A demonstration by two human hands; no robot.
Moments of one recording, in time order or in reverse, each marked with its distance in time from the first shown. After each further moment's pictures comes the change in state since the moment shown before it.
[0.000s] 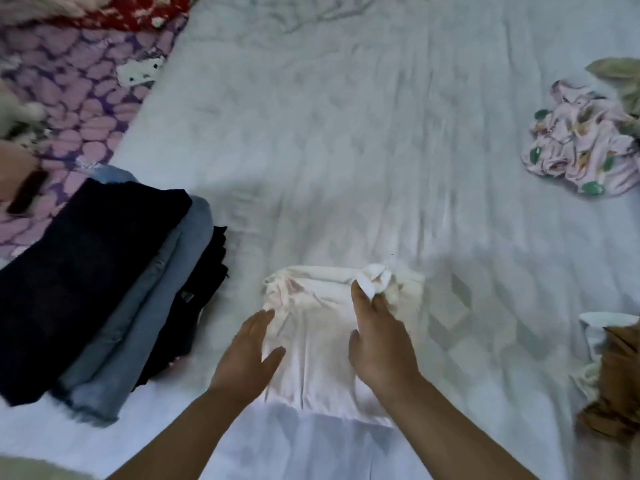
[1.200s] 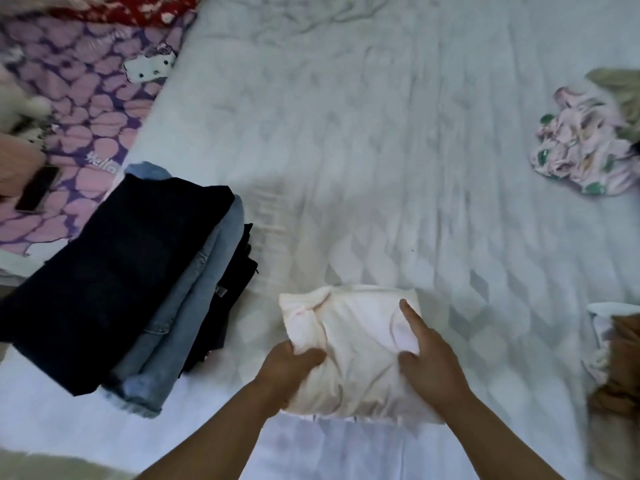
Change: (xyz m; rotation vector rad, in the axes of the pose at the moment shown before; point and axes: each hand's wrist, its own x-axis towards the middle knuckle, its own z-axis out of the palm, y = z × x) left_hand -0.017 0.012 -0.019 -0.690 -0.276 -0.554; right_hand -0.024 0.037 0.040 0.284 -0.006 0.171
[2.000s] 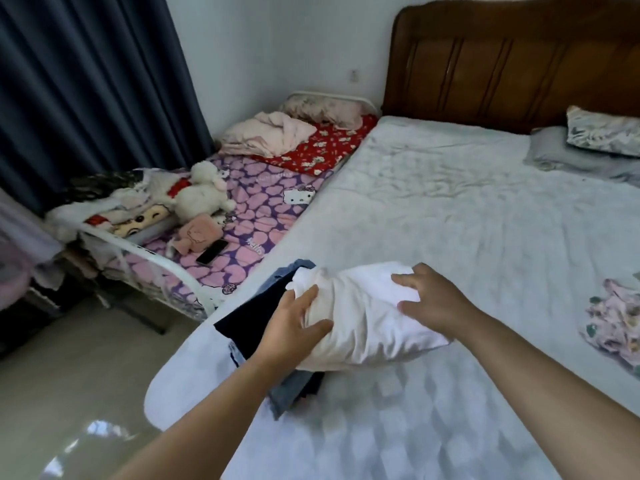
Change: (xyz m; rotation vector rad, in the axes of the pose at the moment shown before) left_hand -0.228 0.084 -0.172 0.156 0.477 0.675; right_hand -0.075 -0.295 -0.127 -0.429 0.012 -0.617
